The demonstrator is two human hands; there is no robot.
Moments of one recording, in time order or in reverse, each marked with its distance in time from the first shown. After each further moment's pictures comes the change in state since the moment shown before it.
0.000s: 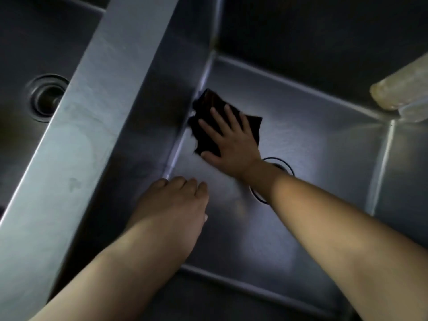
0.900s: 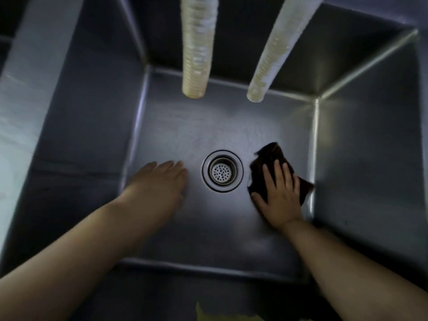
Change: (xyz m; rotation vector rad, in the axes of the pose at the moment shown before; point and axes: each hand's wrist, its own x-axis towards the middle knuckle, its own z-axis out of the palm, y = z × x) left_hand 0.041 0.041 -0.008 0.121 0.039 0.247; right_hand -0.247 0.073 -0.030 0.057 -0.178 0.643
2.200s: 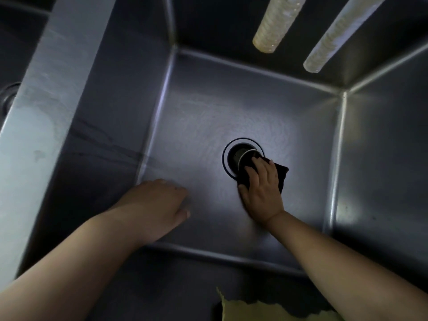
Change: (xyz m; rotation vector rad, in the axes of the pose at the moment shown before) left_hand -0.054 -0.011 0.031 -0.266 -0.164 -0.094; right_hand 0.002 -0.087 0.024 0.184 0.311 -0.303
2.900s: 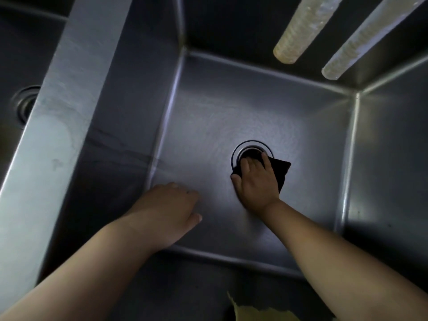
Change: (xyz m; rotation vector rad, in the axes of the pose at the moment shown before) left_hand 0.002 0.001 -0.002 -0.017 0.008 0.007; right_hand 0.042 -0.025 0.009 -0.165 -0.239 0.018
